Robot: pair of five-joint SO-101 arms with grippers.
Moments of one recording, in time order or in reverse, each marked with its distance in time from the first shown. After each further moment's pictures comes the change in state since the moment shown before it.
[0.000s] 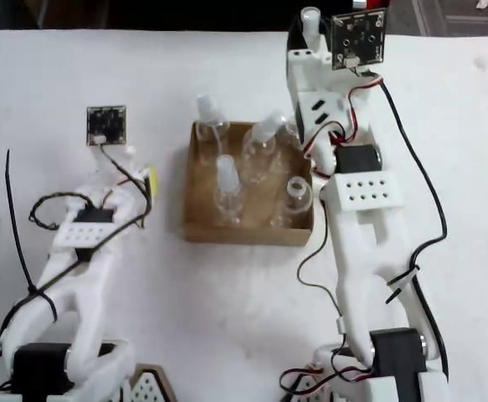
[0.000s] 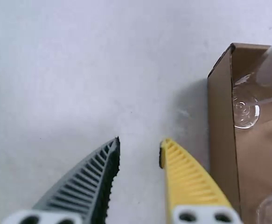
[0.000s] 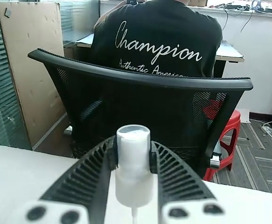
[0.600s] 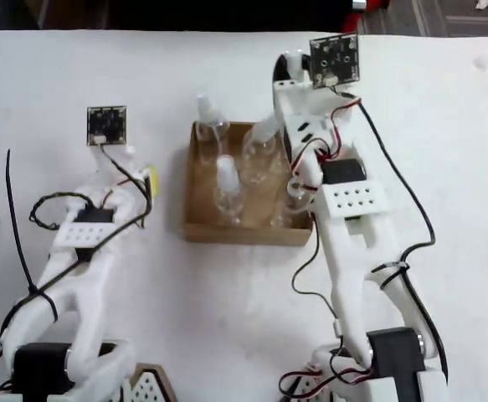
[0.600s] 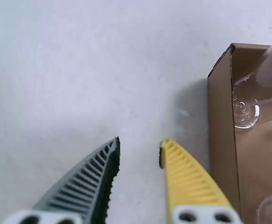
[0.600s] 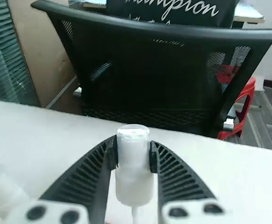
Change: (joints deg) left arm 0.0 0.0 0.0 0.0 0.0; right arm -2.3 0.0 9.2 -0.4 0.0
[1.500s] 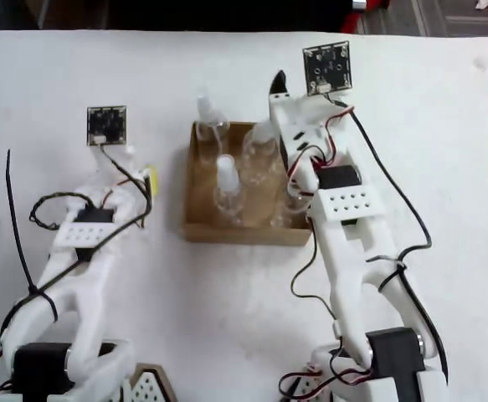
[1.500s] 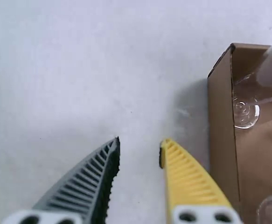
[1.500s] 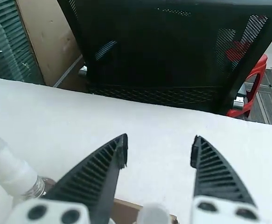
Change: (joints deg) left arm 0.0 0.0 0.0 0.0 0.0; right arm -0.8 0.0 3.8 0.0 0.0
